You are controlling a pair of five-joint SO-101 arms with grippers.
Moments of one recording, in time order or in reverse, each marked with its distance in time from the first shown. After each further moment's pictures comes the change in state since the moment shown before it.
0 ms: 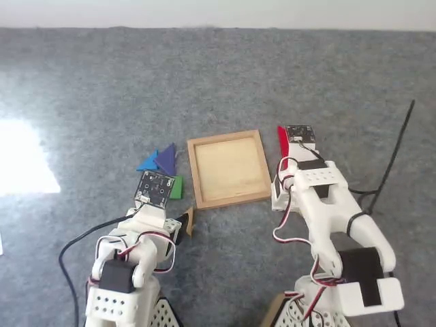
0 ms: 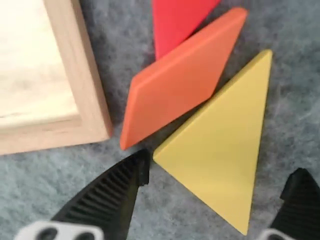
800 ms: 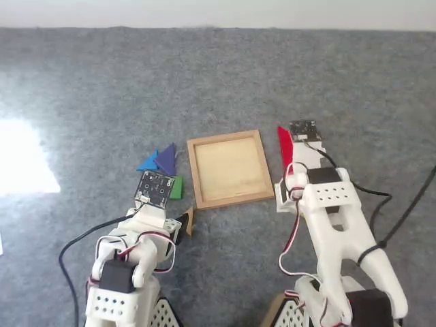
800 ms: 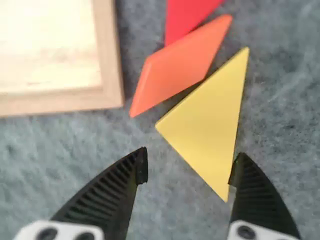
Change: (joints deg) left arm 0.0 0.0 0.0 0.0 0.0; right arm 0.0 -18.2 3.9 7.6 4.0
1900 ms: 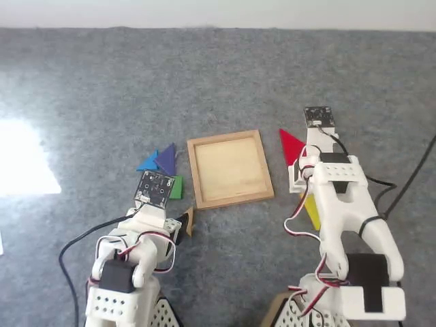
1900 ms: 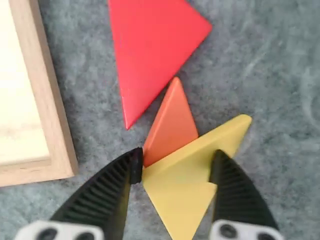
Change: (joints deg) left arm 0.0 0.0 0.0 0.0 0.0; right arm 8.2 16.9 -7.8 -11.4 5.5
